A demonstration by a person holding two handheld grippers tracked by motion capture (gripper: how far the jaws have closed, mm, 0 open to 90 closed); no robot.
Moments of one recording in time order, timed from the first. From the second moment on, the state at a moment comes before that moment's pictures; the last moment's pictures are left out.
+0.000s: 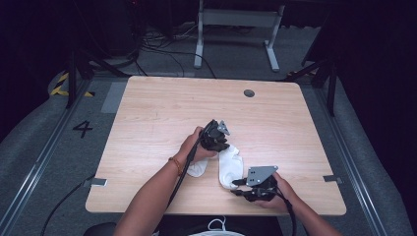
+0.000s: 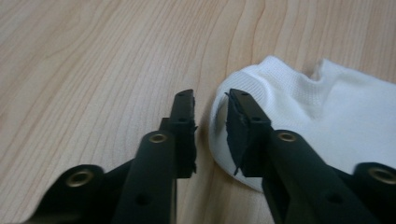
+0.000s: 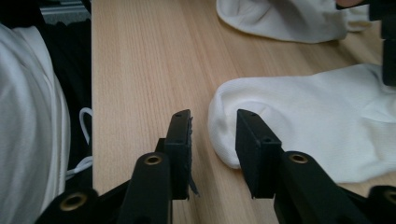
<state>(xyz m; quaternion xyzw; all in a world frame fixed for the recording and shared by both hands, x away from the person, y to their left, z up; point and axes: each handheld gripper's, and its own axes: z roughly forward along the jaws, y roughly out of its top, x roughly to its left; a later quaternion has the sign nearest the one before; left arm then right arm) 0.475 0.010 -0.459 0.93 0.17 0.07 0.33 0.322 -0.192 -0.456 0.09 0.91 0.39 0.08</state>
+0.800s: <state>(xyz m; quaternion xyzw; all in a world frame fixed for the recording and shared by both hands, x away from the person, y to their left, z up) 0.483 0.006 -0.469 0.93 0.15 0.03 0.33 0.335 -0.179 -0.473 0.09 0.92 0.36 0.08</state>
